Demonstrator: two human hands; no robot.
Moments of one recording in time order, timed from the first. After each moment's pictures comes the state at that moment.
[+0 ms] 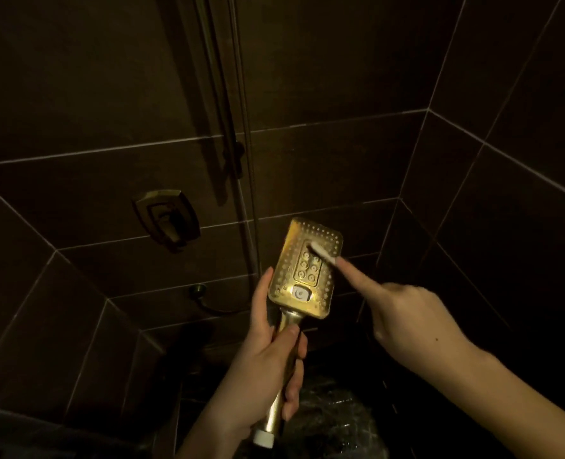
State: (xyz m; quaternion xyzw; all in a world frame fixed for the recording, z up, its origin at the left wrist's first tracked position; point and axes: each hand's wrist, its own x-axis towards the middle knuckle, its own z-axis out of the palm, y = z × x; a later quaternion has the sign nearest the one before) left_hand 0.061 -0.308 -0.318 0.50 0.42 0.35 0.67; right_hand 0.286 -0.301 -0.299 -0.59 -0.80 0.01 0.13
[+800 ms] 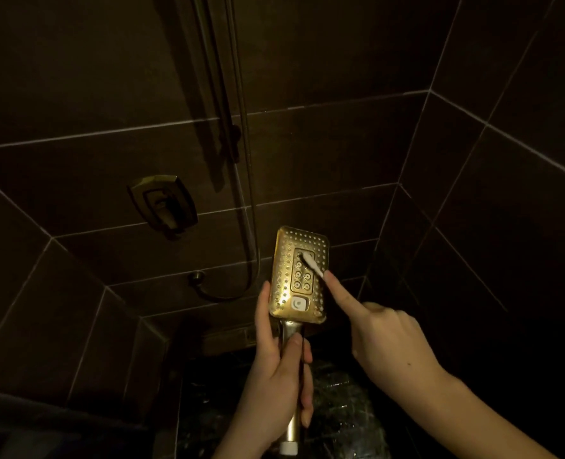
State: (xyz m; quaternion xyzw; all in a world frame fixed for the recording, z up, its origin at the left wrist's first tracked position) left_hand 0.075 -0.334 -0.361 0.50 0.46 0.39 0.62; right_hand 0.251 -0.330 -0.335 -0.64 -0.75 0.08 0.13
